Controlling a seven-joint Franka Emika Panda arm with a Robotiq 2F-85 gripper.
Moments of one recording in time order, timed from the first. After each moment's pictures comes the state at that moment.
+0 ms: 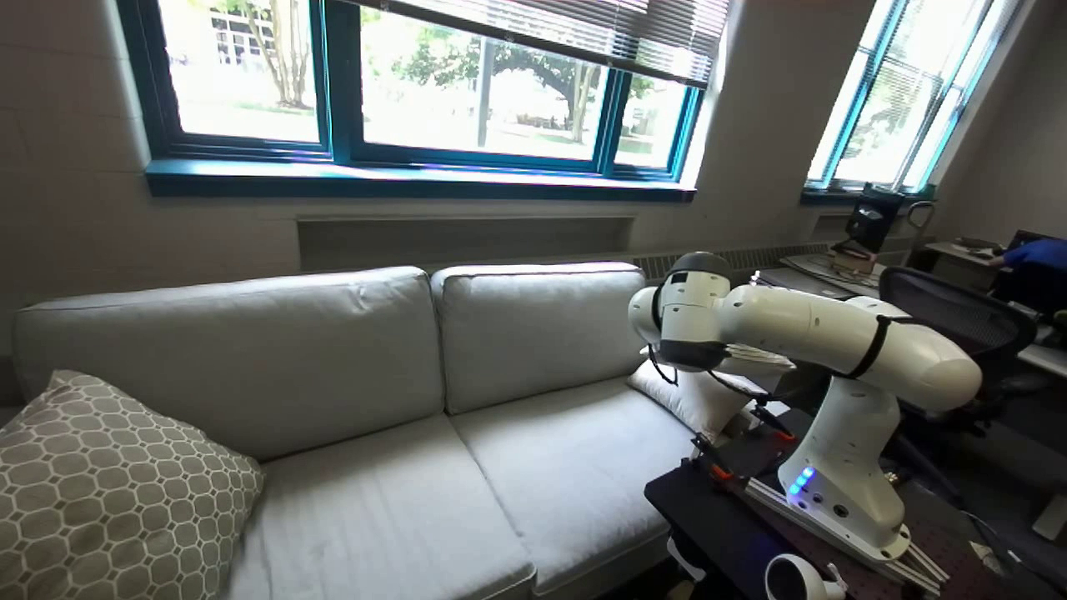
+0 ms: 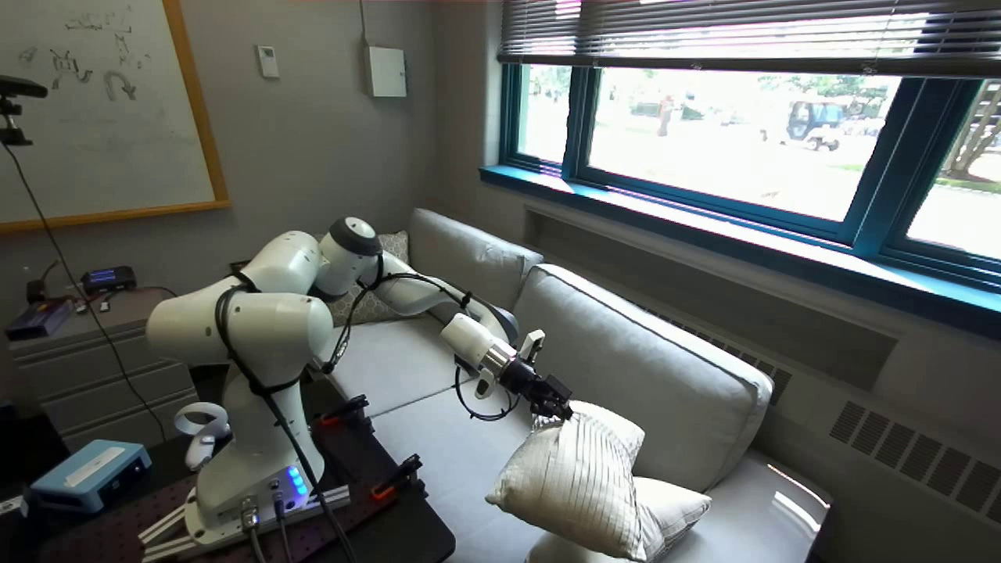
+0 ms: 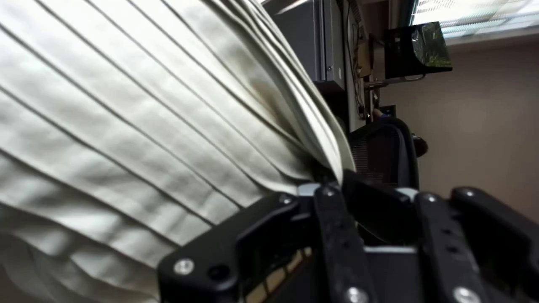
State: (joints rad) arm 0.97 1.48 -1.00 -2.02 2.46 3.45 1.14
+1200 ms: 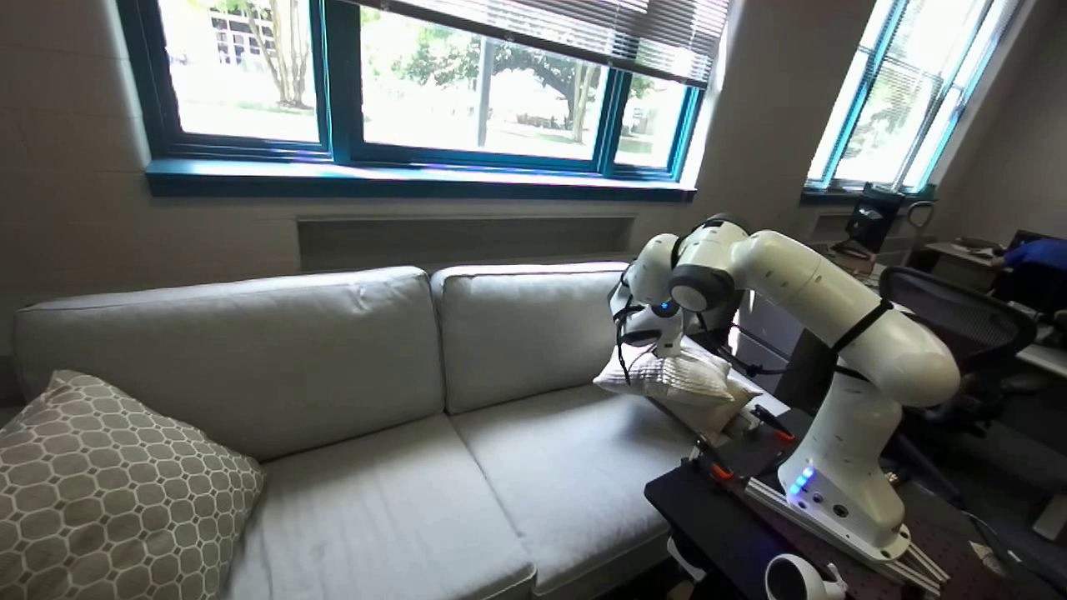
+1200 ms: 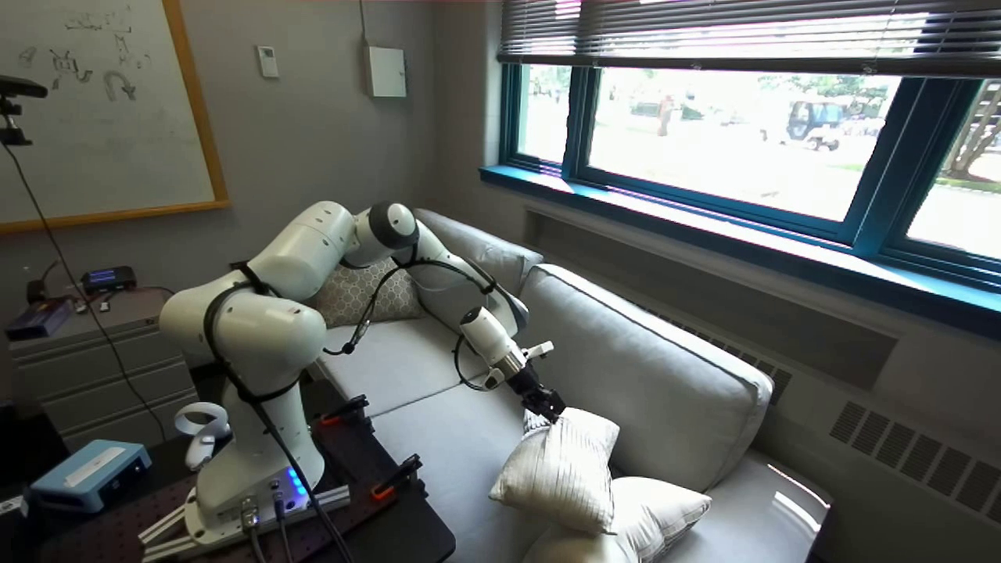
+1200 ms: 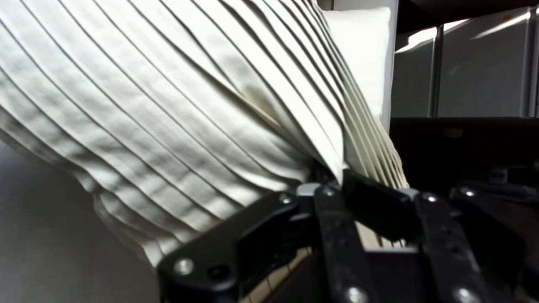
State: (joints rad) arm 0.62 1.18 -0.64 -1.74 2.35 3.45 1.01
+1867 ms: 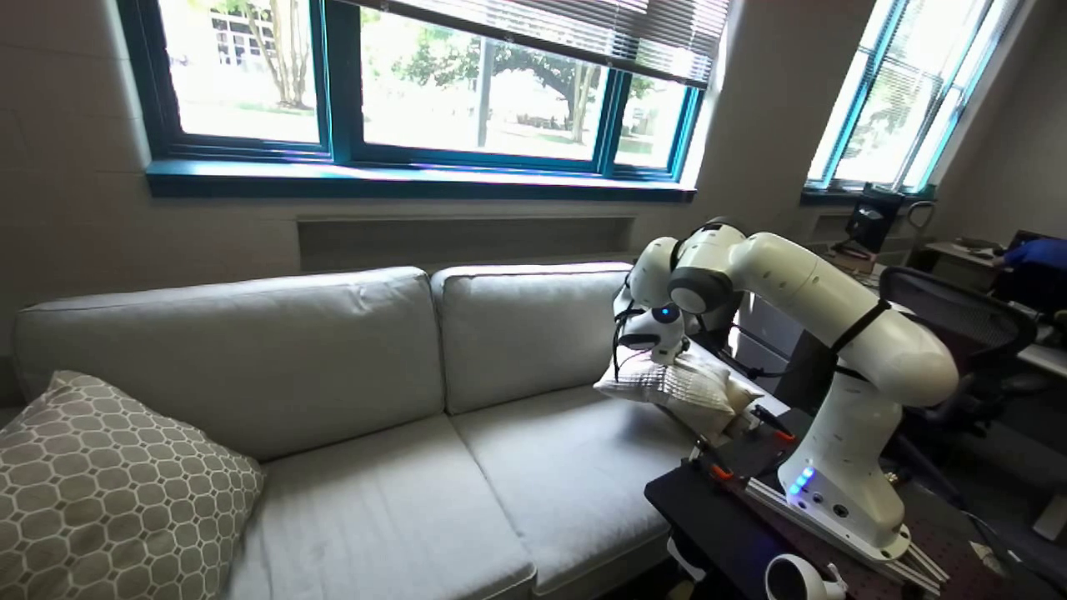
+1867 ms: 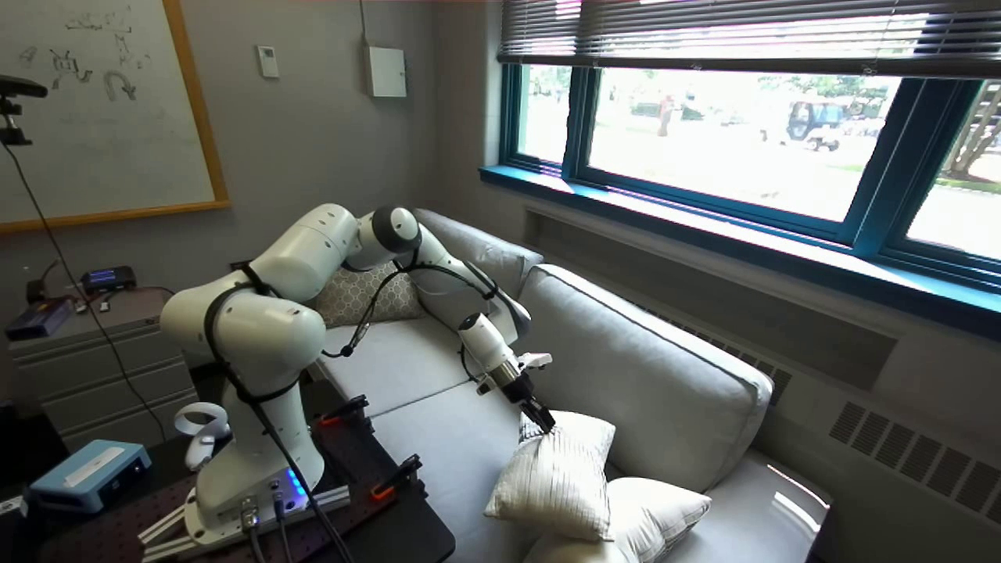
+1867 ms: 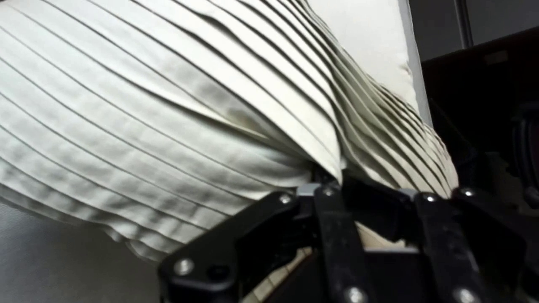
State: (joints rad) arm 0.60 1.20 -0.62 -1.72 2.47 3.45 1.20
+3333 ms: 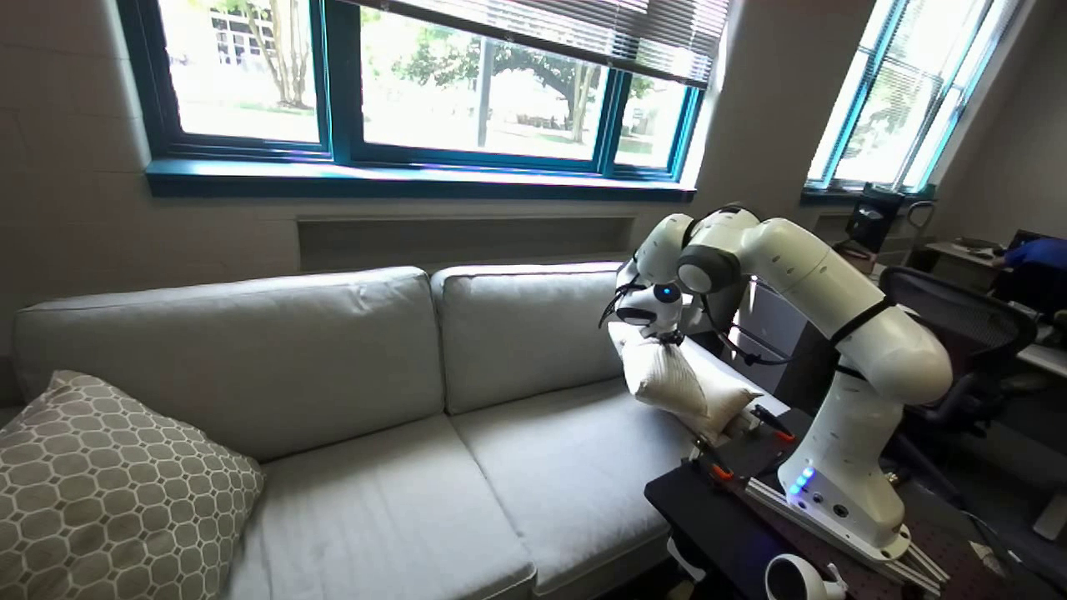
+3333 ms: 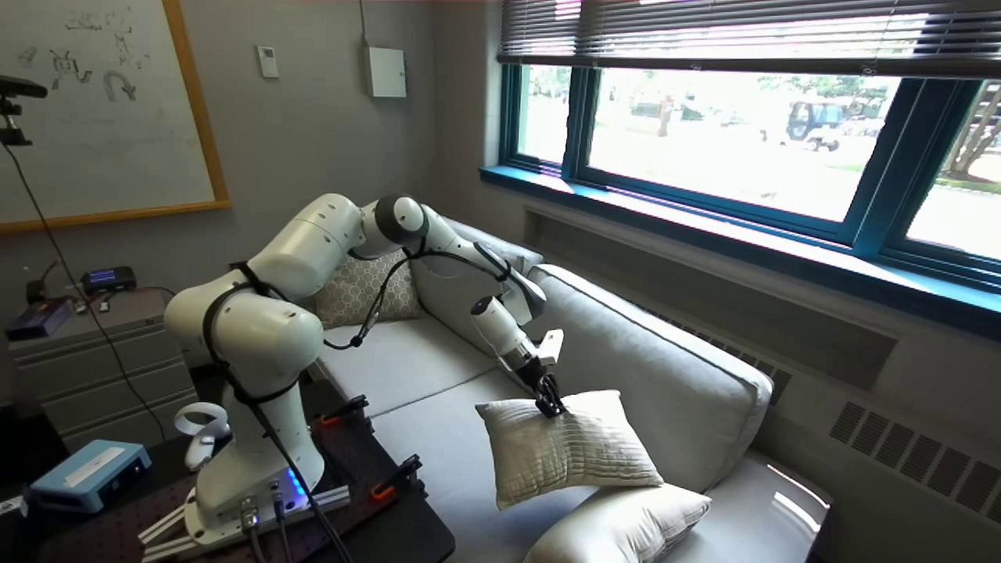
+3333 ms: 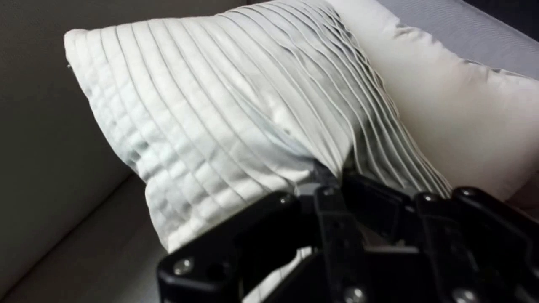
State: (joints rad) arm 0.52 1.10 -0.61 -1.66 2.51 3.45 1.84
